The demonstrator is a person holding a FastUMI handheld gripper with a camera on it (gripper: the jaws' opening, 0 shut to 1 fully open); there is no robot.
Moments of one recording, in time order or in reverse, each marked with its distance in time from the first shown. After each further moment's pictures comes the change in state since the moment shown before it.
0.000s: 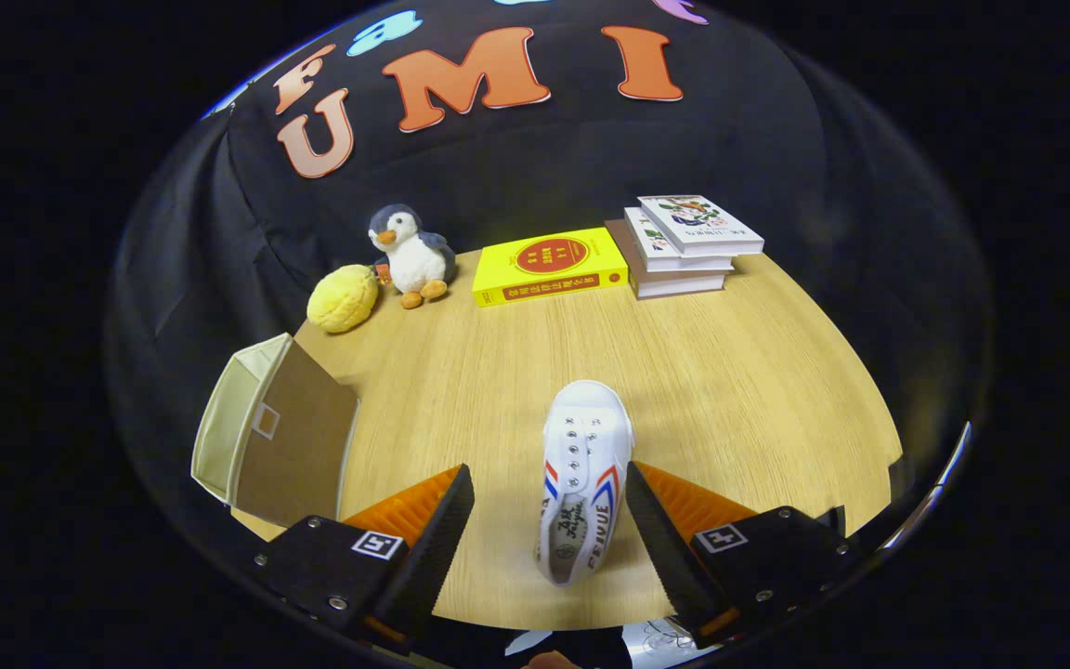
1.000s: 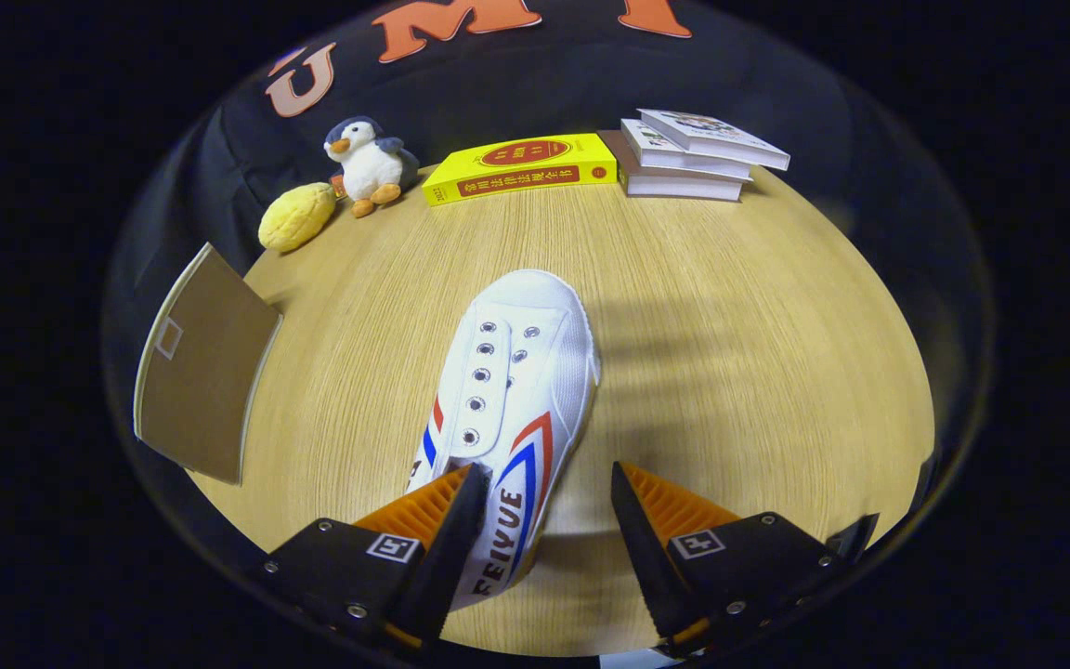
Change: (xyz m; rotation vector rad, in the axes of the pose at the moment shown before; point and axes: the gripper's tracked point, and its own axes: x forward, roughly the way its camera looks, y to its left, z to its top) arm 0.093 -0.040 -0.075 -0.024 0.208 0.050
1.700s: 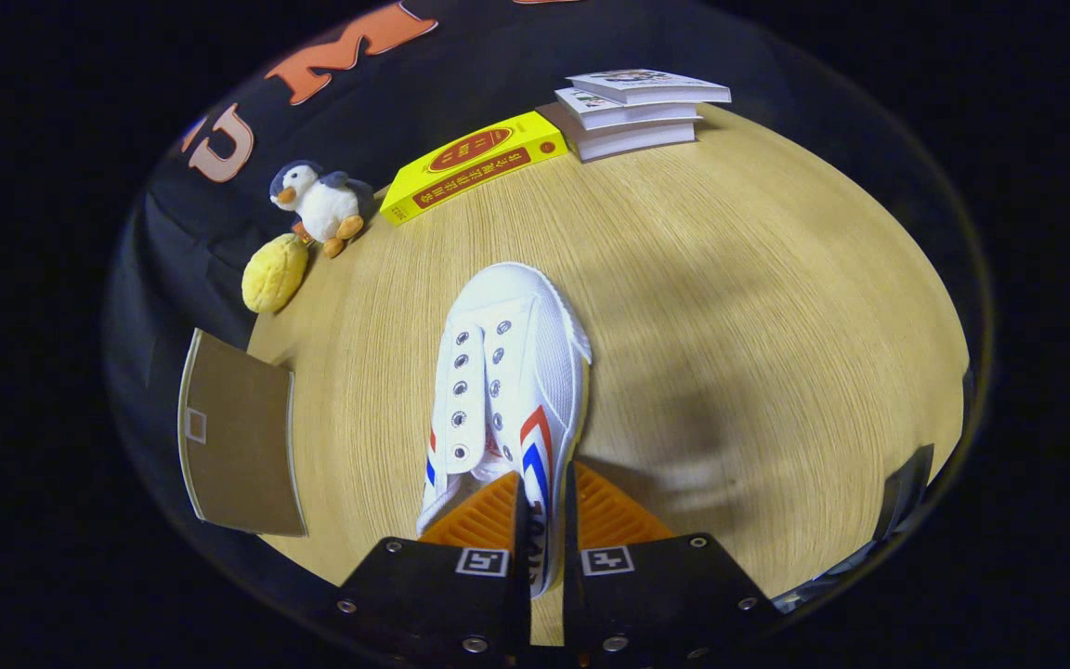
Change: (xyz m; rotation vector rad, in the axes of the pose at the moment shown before) arm -0.001 0.003 0.000 0.271 0.052 0.030
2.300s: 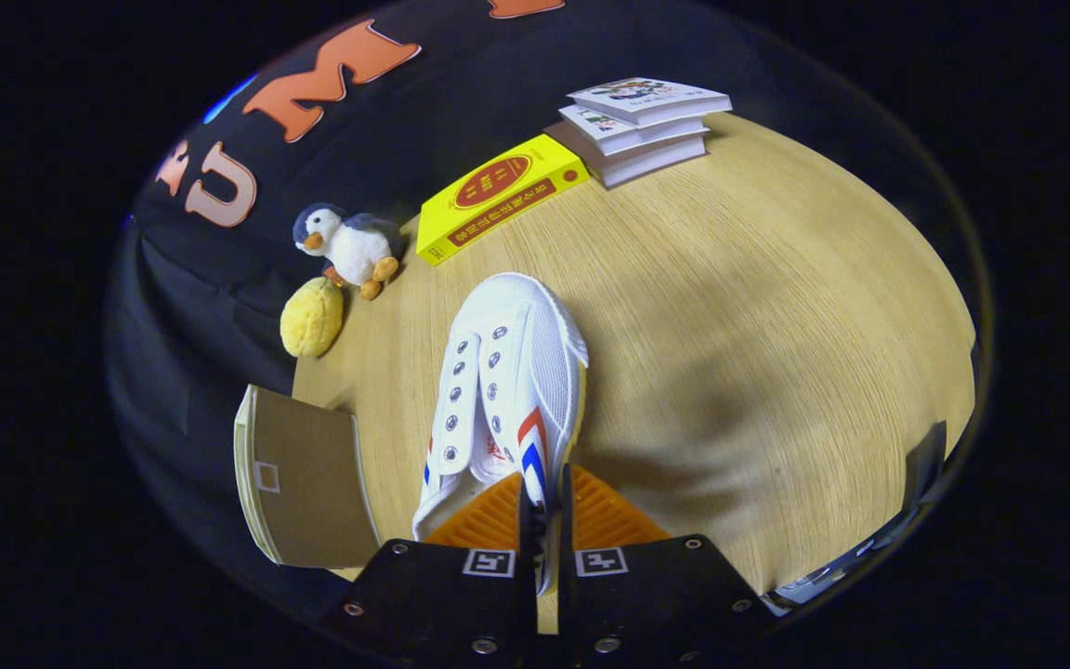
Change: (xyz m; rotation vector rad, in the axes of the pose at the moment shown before) arm -0.032 0.066 0.032 0.066 -0.039 0.098
